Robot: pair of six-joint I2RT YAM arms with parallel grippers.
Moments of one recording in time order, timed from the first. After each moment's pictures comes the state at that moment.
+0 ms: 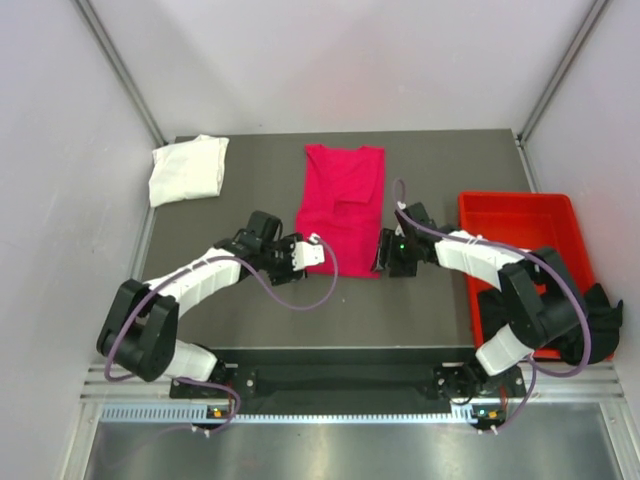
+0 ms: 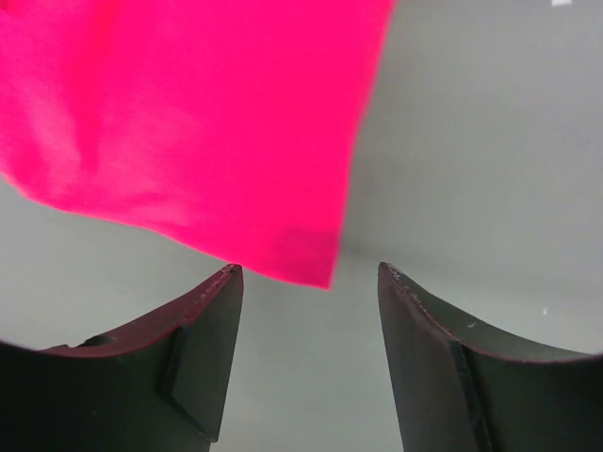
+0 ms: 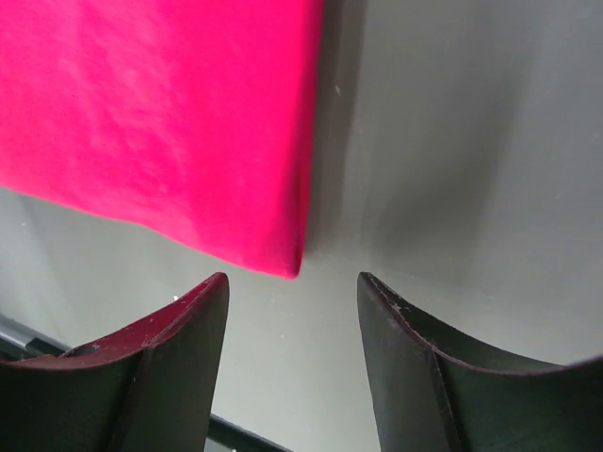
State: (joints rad) left arm -0.47 1.39 0.79 -0.30 0.40 0.91; right arm 0.48 1.57 0.88 -0.36 -0.19 0.61
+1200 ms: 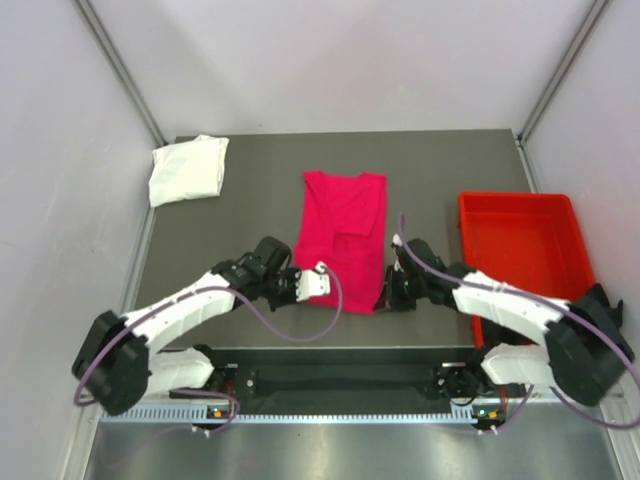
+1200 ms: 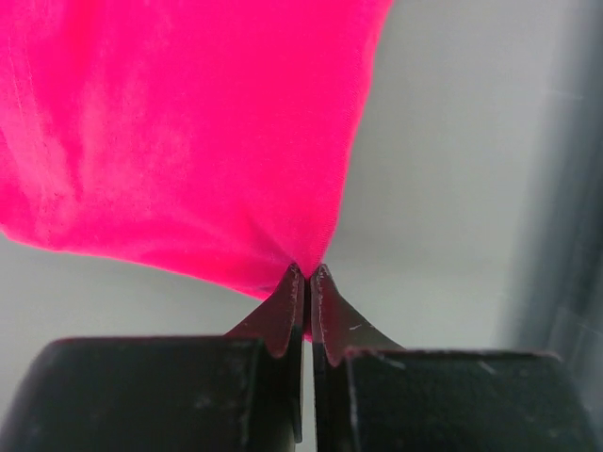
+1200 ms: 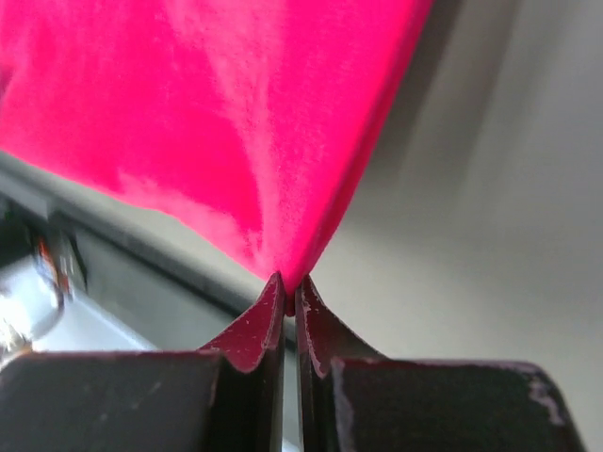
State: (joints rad) left arm -0.64 1.24 0.68 -0.44 0.34 0.77; right arm 0.65 1.28 0.61 -0.31 -0.26 0.76
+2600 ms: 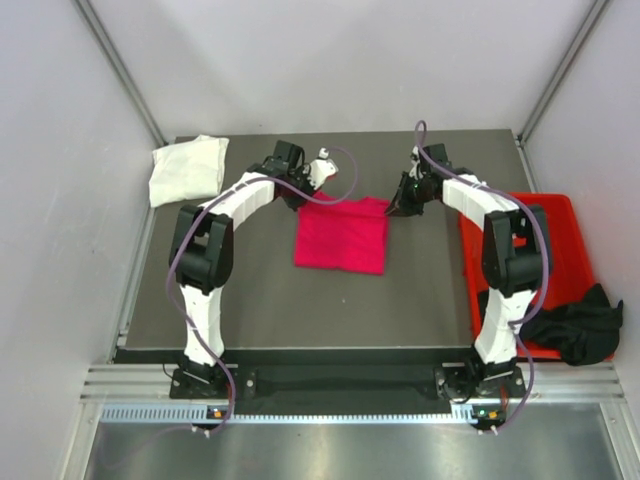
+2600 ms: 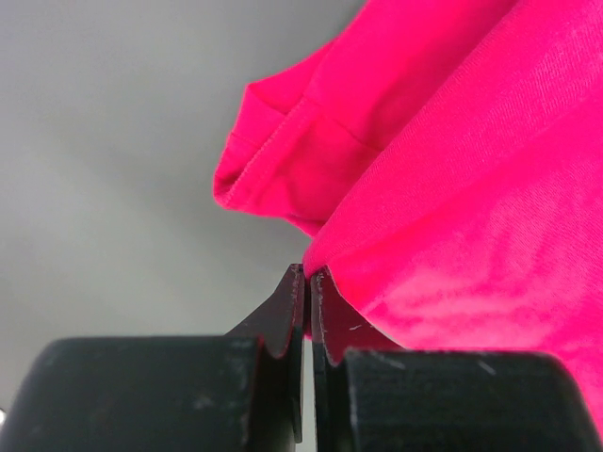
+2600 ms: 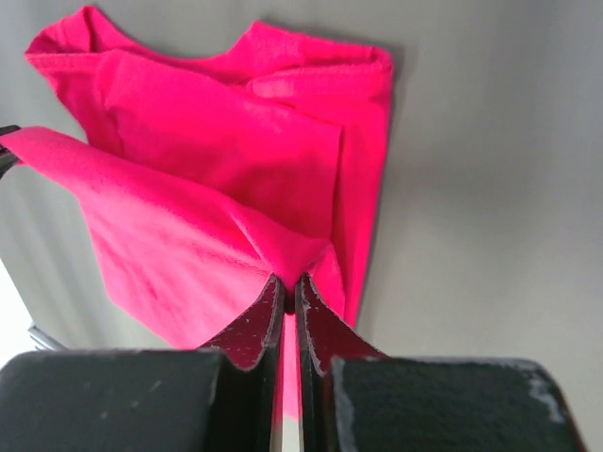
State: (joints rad) left arm -0.37 2.06 1.63 -0.50 0.23 0.62; right arm 0.23 1.92 1.41 -0.47 -0.37 0.52
